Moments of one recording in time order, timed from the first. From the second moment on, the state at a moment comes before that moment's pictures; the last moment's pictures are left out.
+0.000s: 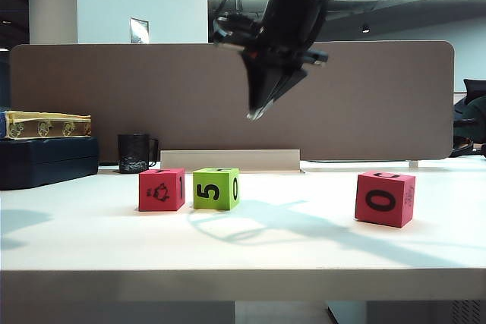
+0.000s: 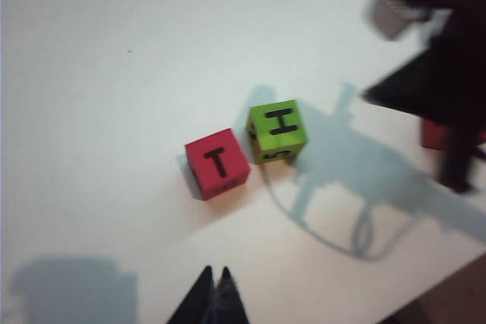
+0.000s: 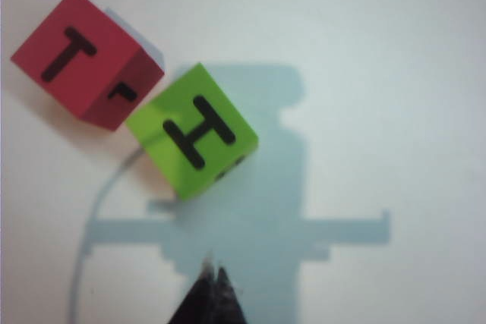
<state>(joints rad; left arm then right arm) -0.30 1.19 1.37 -0.88 0.20 0.07 0.61 1.93 1.72 -0.77 -0.04 -0.06</state>
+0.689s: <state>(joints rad) -0.30 1.06 1.37 -0.97 0.23 0.03 0.58 2.07 1.78 -0.71 -0.07 -0.06</state>
